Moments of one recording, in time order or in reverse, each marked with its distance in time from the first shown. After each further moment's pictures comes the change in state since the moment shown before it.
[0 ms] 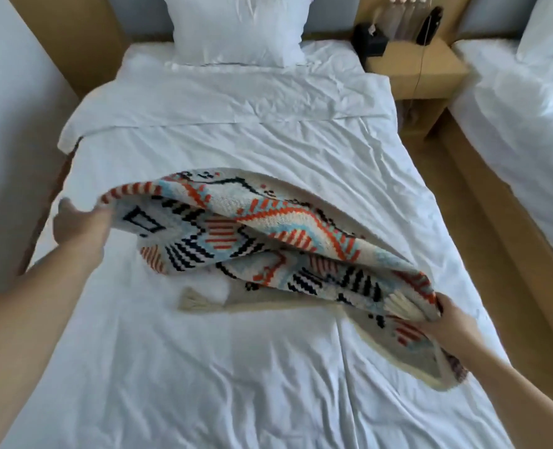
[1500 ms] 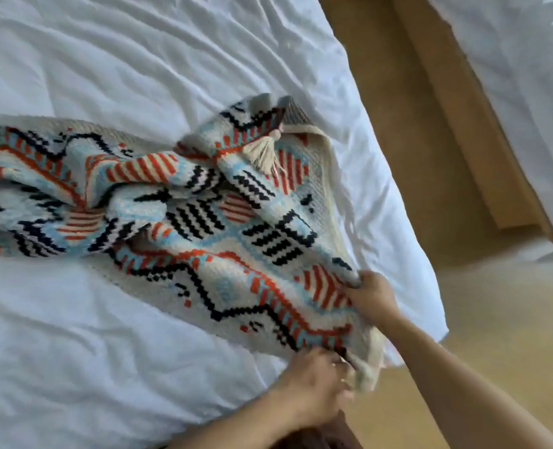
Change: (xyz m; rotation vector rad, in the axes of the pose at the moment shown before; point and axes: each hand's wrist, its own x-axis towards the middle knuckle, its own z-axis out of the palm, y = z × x) left_hand -0.676 -0.113 0.109 0.650 -1.741 1.110; right_hand 0.062 0.220 0.101 0.223 -0.218 0.239
